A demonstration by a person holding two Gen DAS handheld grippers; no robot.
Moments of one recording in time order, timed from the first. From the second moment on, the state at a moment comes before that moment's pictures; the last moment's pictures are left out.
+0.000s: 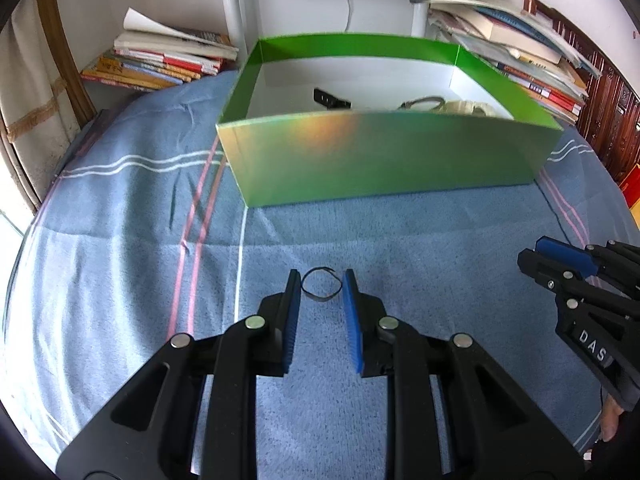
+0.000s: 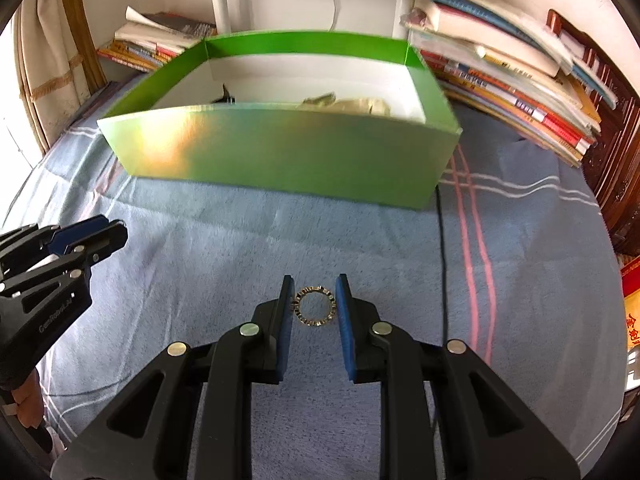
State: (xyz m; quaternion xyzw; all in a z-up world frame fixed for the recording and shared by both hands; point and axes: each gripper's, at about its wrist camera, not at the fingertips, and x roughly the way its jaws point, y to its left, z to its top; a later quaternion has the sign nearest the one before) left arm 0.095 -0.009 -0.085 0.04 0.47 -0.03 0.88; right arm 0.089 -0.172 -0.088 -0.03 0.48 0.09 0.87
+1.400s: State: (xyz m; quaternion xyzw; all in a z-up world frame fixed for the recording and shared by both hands) left arm 0.146 0.006 0.009 0.01 0.38 -0.08 0.92; right arm 0.142 -0.177 0.006 0.00 0.37 0.11 0.92
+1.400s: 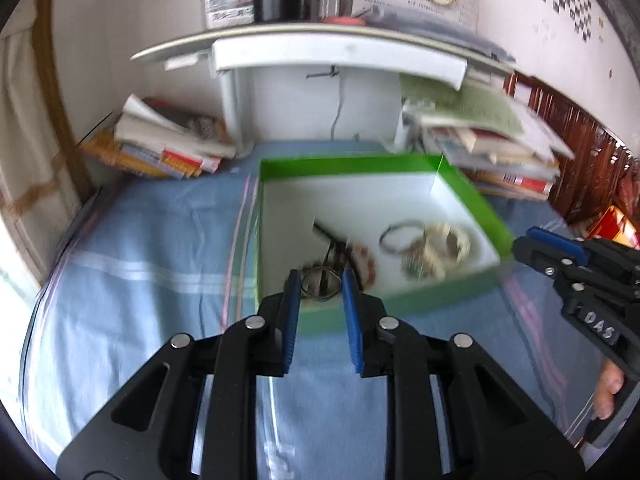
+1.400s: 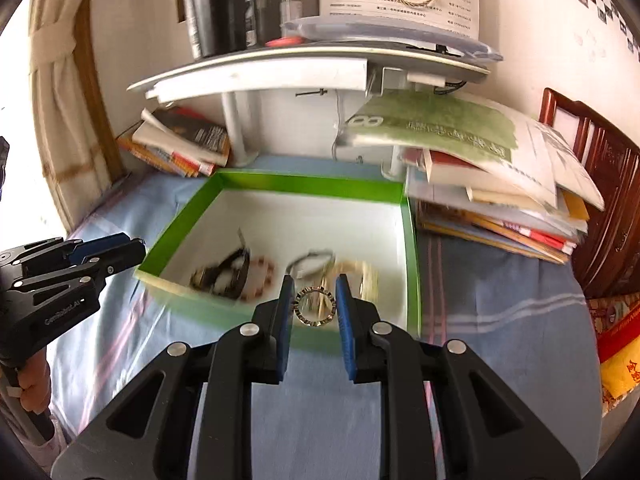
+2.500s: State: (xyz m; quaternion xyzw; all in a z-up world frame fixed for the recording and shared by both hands) left arm 0.098 0.000 -0.009 0.02 0.36 0.02 0.93; right arm 0.095 -0.196 -0.012 -0.02 0.34 0.01 0.94
